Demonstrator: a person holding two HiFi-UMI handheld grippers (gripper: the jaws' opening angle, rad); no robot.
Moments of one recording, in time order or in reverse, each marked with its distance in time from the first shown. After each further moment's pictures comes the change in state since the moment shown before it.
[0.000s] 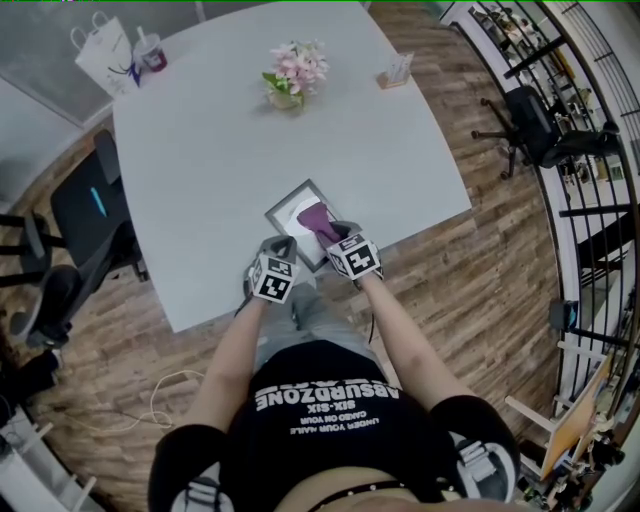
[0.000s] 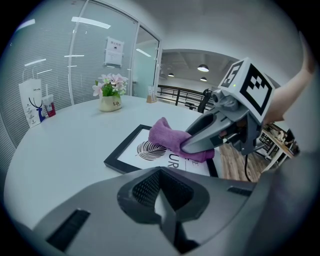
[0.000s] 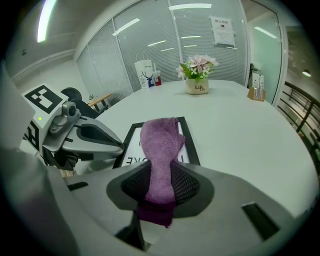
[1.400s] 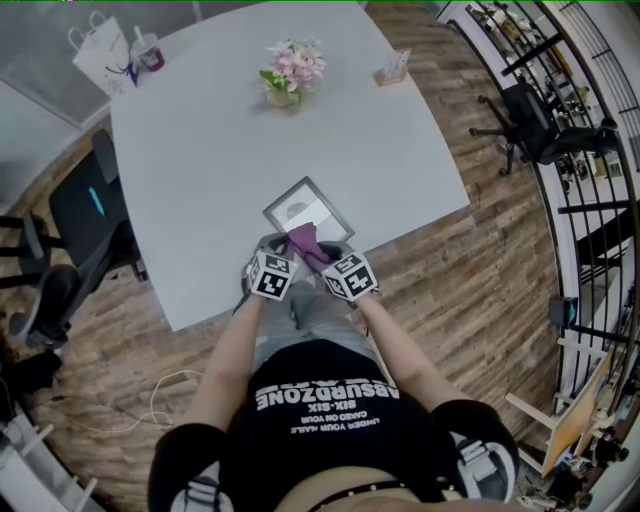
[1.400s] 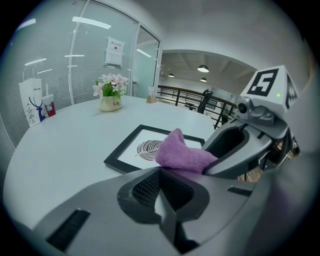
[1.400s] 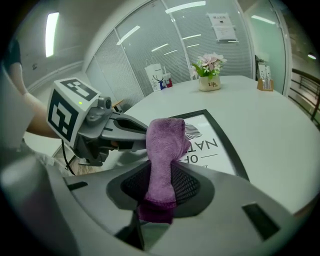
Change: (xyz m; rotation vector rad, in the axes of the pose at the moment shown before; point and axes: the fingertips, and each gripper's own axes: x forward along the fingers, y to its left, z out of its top) left arm -0.001 0.000 0.000 -0.004 -0.004 -0.003; right arm -0.015 0.064 -0.025 0.028 -0.040 0.150
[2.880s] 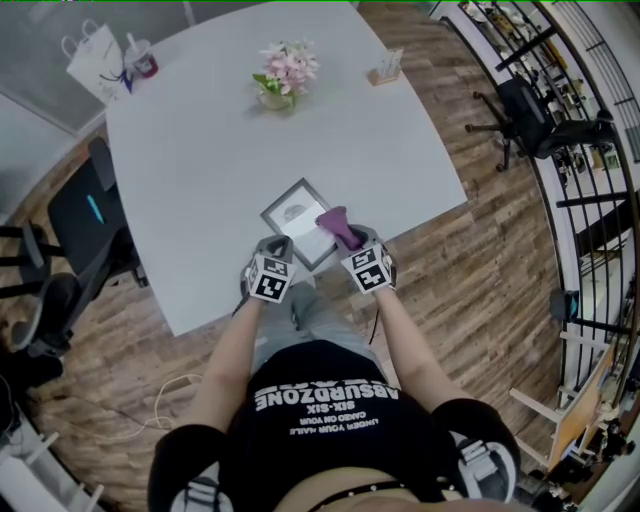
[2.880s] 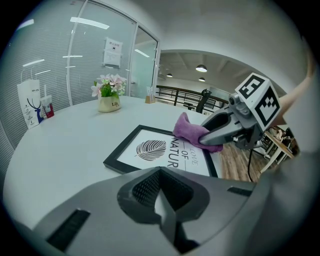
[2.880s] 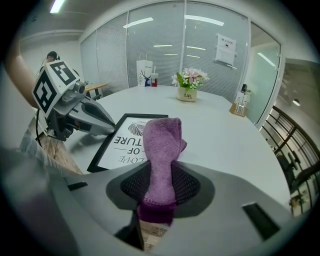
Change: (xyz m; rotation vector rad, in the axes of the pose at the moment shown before) left arm 0.000 -0.002 -0.001 0.010 0.008 -0.012; right arm -0.041 -0.091 -0.005 -0.168 0.024 -0.338
